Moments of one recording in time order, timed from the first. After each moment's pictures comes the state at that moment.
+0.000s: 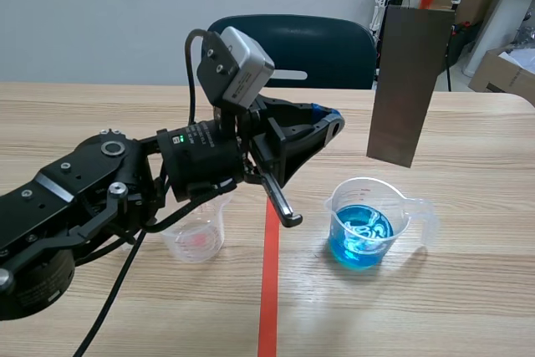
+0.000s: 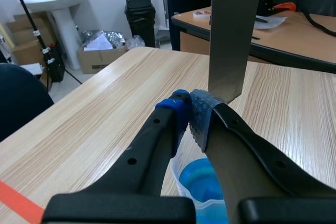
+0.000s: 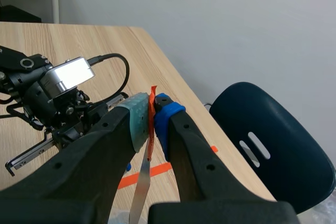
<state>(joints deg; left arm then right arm) -8.0 -13.2 29.6 79.3 -1.9 -39.5 -21.6 -16.4 52.9 16.4 120.0 46.2 45.4 -3.9</state>
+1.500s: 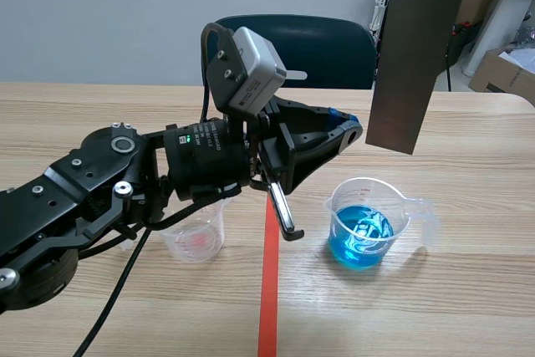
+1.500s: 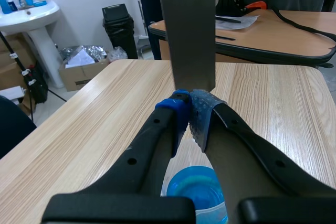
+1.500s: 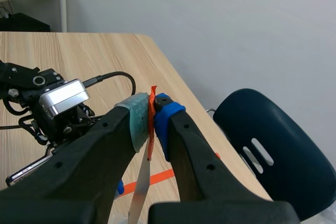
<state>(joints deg) -8.9 -12.6 30.0 79.3 4.5 -44.0 -26.3 -14.2 55.6 19.0 121.5 56.3 45.1 -10.5</state>
